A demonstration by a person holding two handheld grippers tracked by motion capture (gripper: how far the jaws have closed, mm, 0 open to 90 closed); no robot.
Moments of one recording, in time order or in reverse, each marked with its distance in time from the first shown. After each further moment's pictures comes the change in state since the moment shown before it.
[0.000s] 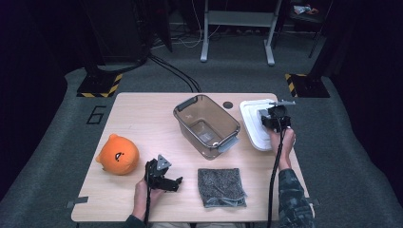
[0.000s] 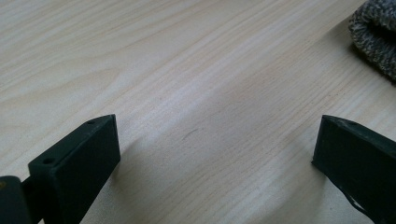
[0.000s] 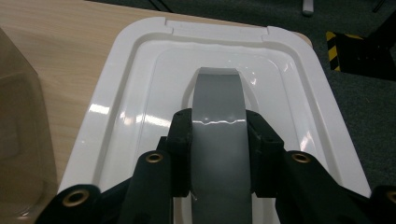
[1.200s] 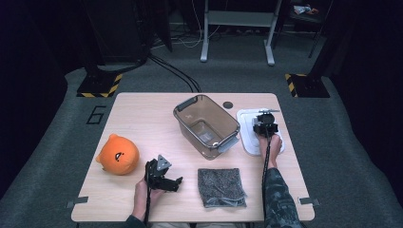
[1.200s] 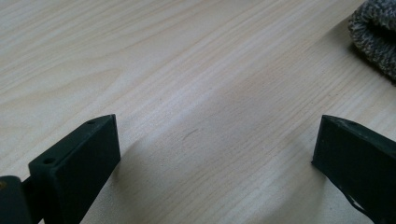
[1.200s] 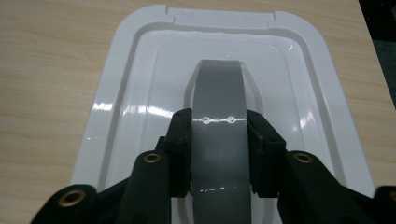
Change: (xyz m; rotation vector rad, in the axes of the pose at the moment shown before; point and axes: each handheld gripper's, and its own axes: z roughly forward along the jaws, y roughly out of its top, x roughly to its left) left arm -0.001 0.000 0.000 -0.008 0.007 -0.004; right arm 0.013 -0.032 0.071 0.106 -0.063 0.064
